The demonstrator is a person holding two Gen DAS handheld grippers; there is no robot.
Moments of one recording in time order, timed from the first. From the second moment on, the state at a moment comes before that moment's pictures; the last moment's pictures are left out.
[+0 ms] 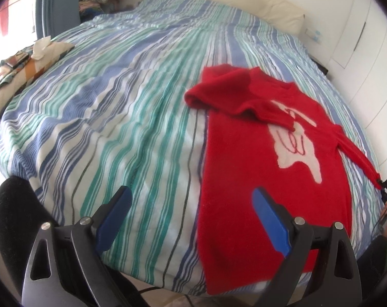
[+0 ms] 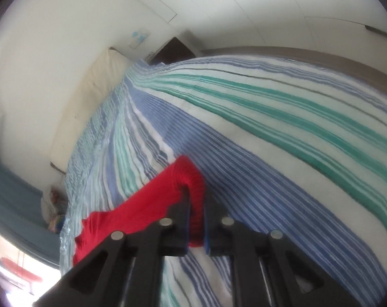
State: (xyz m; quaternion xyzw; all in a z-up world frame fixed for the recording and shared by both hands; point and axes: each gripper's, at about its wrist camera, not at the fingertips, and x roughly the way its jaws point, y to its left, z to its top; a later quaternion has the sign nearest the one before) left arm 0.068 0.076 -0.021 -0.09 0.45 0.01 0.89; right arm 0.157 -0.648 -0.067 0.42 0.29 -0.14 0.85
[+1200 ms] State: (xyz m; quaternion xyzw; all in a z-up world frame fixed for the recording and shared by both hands) left arm 0.162 -0.017 0.065 0.20 0.35 -0.11 0.91; right arm 0.125 -0.662 -0.066 0.35 0.34 -0.26 0.83
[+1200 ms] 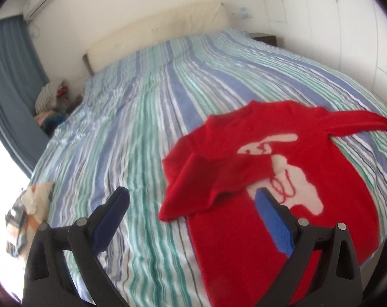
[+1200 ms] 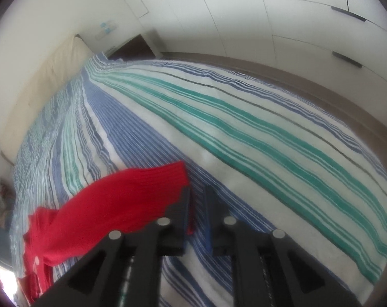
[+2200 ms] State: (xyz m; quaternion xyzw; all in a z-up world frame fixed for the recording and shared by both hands) left arm 0.260 0.263 0.010 -0.12 0.40 0.20 0.89; right arm 0.103 -0.665 -0.036 0.38 0.24 -0.25 0.86
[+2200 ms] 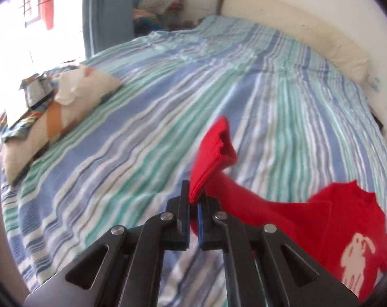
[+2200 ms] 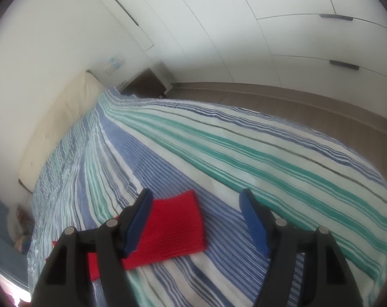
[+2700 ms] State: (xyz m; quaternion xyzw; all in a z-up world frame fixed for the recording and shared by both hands) left arm 0.231 0.309 -0.077 -0.15 0.49 0.27 0.81; right arm 0.118 -0.652 -0.037 0.34 0.27 -0.26 0.86
